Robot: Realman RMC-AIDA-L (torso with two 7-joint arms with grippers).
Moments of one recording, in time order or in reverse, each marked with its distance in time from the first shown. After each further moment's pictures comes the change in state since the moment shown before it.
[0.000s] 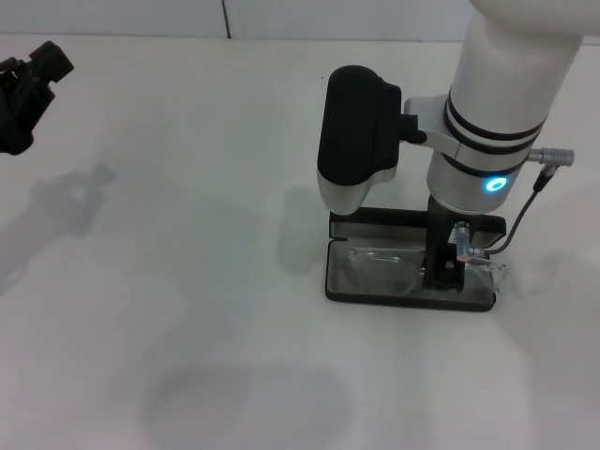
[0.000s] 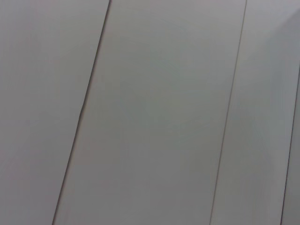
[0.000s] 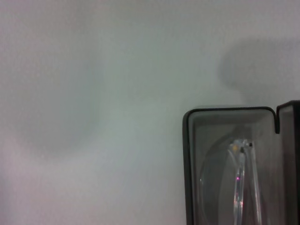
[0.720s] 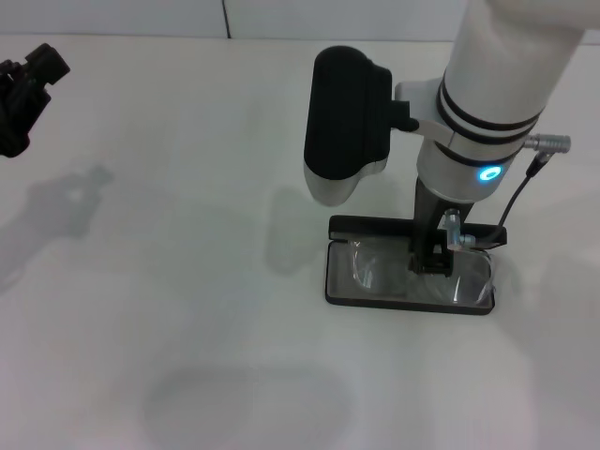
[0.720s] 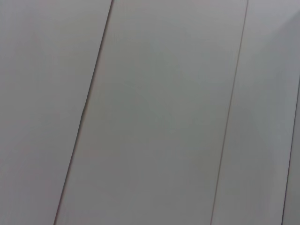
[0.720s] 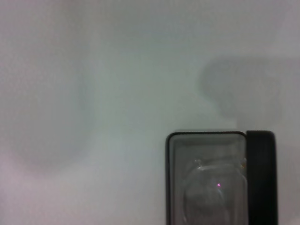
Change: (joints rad) left arm 0.006 0.001 -0.003 0.000 -0.002 0.004 0.000; right arm -0.028 0.000 0.007 -0.151 -0.053 -0.037 0.044
